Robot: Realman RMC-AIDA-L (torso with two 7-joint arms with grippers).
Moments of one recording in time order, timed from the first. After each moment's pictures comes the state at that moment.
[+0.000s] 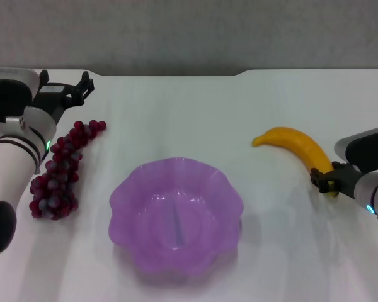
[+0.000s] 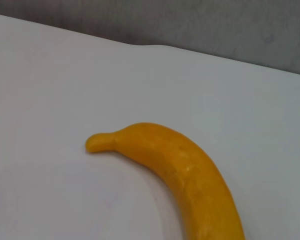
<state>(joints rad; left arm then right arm) -0.74 -2.04 -1.14 -0.30 2.14 0.56 0.14 0.68 2.00 -2.12 -0.31 0.73 -0.10 0.00</state>
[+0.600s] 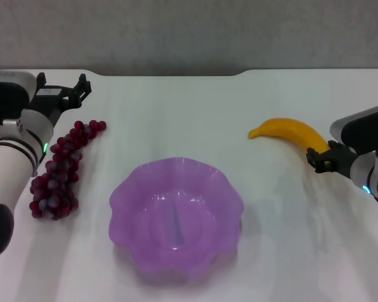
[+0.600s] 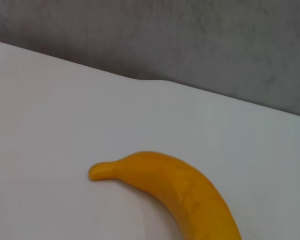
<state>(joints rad) -0.73 -2.04 -1.14 -0.30 2.14 0.56 0.14 0.73 1.99 -2.12 -0.29 0.73 -0.13 0.00</state>
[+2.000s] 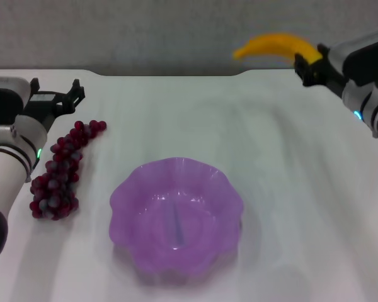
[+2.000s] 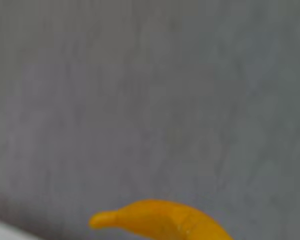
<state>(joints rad) -0.71 -2.04 -1.14 -0.30 2.14 0.56 0.14 0.80 1.95 -2.00 -0.37 0.73 -0.36 -0.13</state>
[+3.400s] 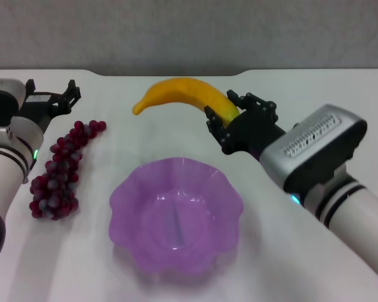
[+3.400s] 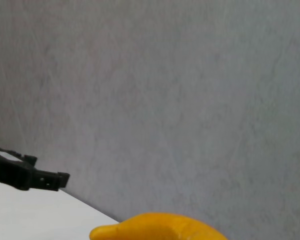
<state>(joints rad) -0.70 -2.04 -1.15 -0.30 2.14 0.57 0.14 0.40 2.02 -2.26 -0.99 0.78 -0.39 -0.49</state>
